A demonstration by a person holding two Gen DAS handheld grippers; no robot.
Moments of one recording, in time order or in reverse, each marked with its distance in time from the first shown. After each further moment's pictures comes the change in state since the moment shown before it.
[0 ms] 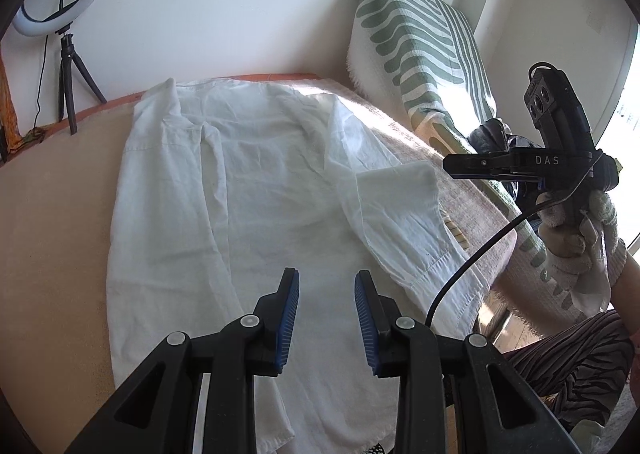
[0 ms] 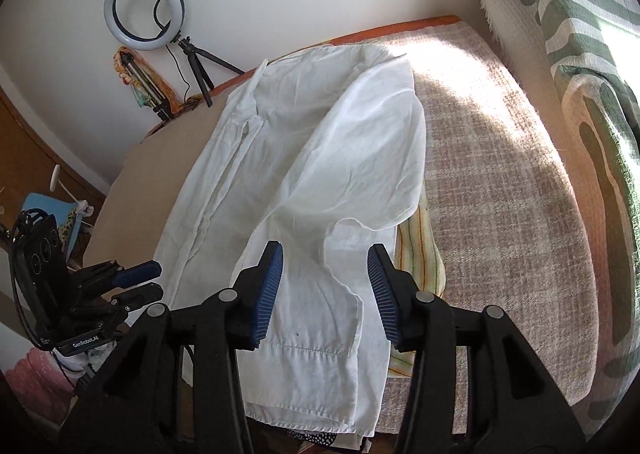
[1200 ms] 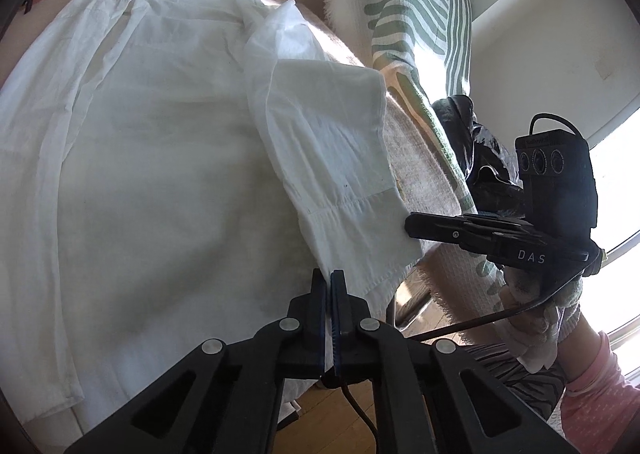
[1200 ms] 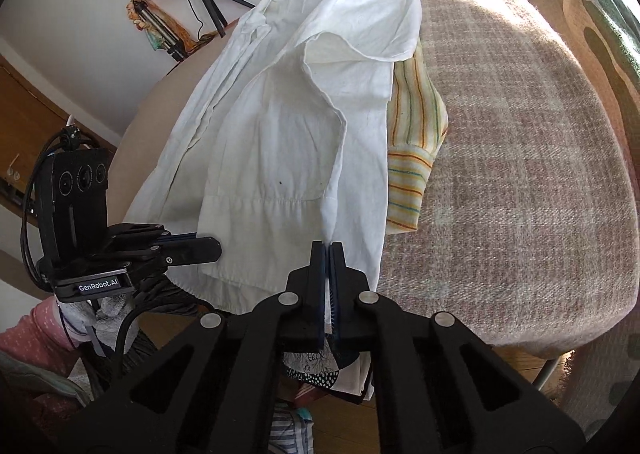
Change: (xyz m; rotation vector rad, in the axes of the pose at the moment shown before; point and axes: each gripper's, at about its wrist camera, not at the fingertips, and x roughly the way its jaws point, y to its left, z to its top) left arm 0.049 -0.038 -0.035 -0.243 0.194 -0.268; right arm 0.007 -0.019 -0.084 -0.046 0.173 0.081
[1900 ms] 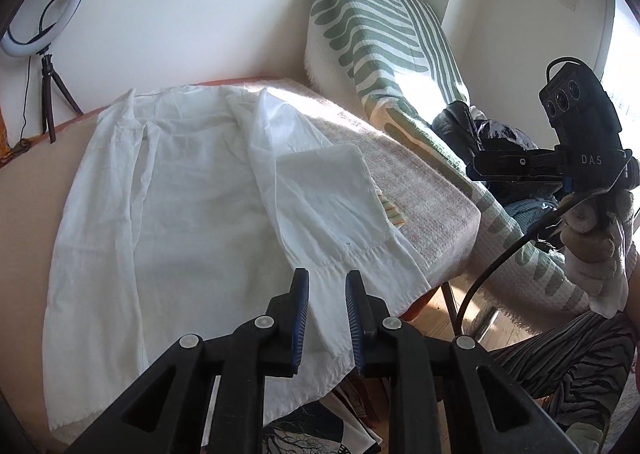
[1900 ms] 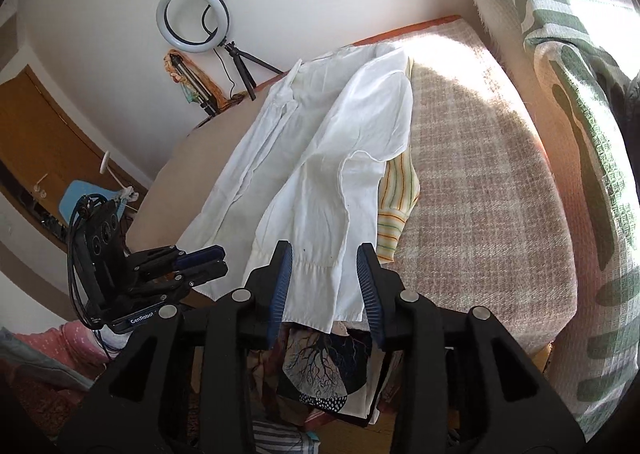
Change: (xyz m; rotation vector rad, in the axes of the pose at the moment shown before) left arm -0.025 -0.059 -0.016 0.303 -0.223 0.245; right arm -0.092 -0.011 -0.009 -0.008 -0.223 0.077
